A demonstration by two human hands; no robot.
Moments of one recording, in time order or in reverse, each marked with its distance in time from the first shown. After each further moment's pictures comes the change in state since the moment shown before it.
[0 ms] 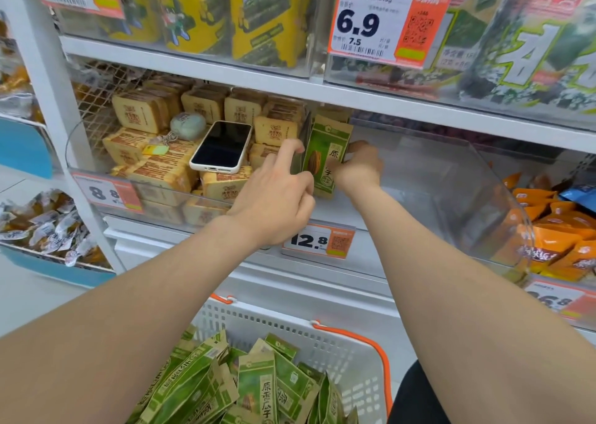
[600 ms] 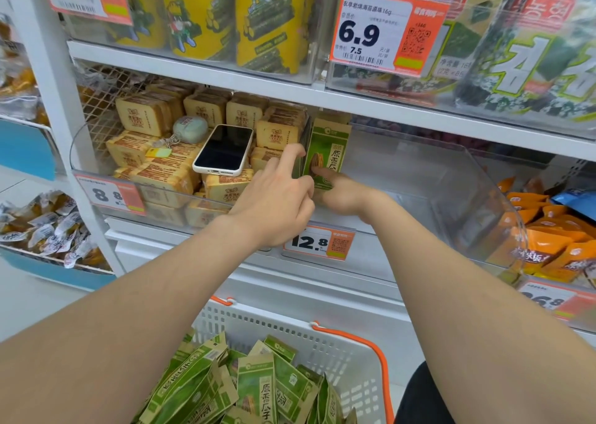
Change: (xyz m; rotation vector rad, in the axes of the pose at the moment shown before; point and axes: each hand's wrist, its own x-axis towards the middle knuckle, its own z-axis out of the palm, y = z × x) left_hand -0.001 -0.002 -0.002 0.035 -0.011 0.031; right_hand -0.008 0.019 -0.001 -0.235 -0.659 -0.205
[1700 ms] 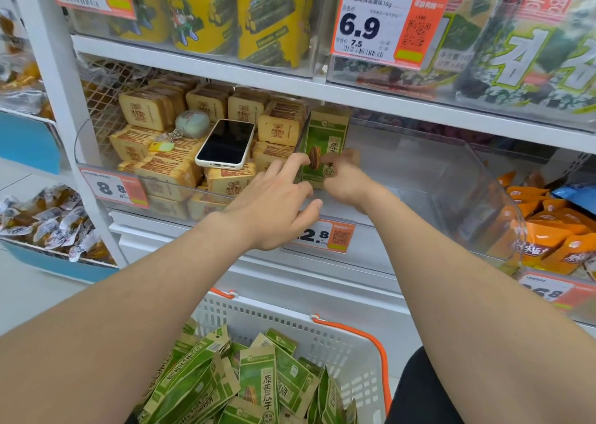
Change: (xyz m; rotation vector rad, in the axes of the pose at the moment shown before) left_hand -0.012 0.003 -0.009 0.038 -0.169 0.030; right_hand -0.002 -0.004 -0.001 -0.007 0.165 0.050
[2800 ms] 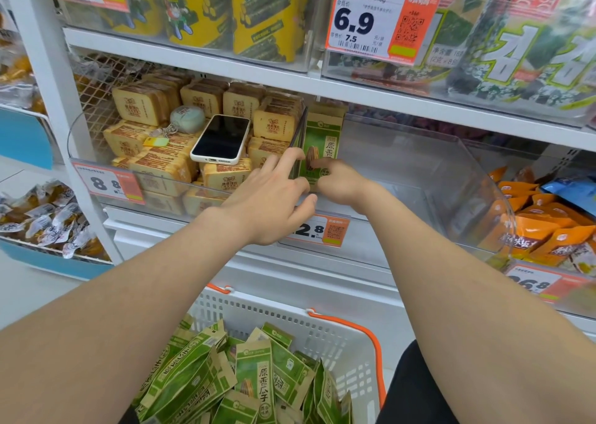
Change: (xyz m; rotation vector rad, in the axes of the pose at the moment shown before) left_hand 0.000 0.002 0.000 0.009 -0.013 -0.006; right_hand -0.006 0.003 0.003 0.047 -0.097 0.020
